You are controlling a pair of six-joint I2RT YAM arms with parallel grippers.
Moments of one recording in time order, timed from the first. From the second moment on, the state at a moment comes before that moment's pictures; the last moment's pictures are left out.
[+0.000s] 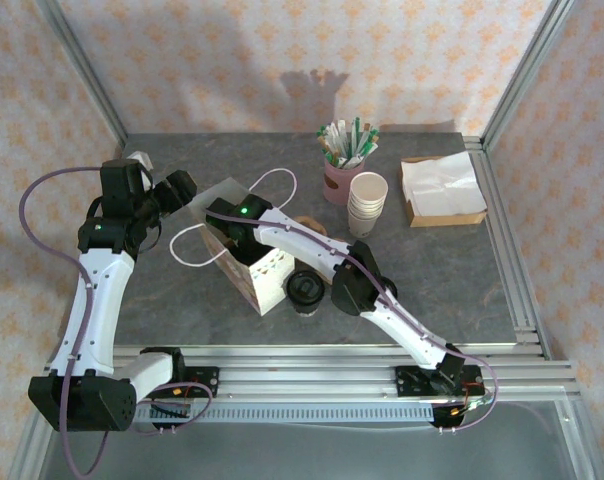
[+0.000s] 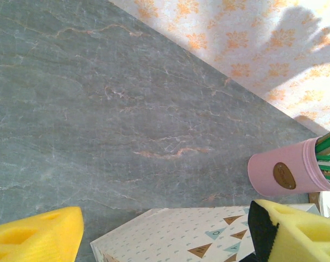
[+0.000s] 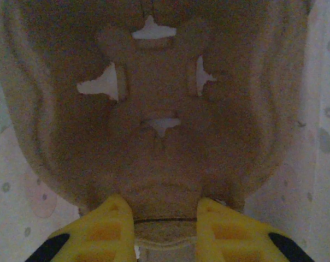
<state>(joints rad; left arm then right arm) 0.09 1.10 1.18 -0.70 0.13 -0.54 1.01 2.58 2.59 -1.46 0.00 0.35</state>
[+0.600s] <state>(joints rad) 0.09 1.10 1.17 -0.70 0.13 -0.54 1.01 2.58 2.55 -1.44 -0.02 0.35</state>
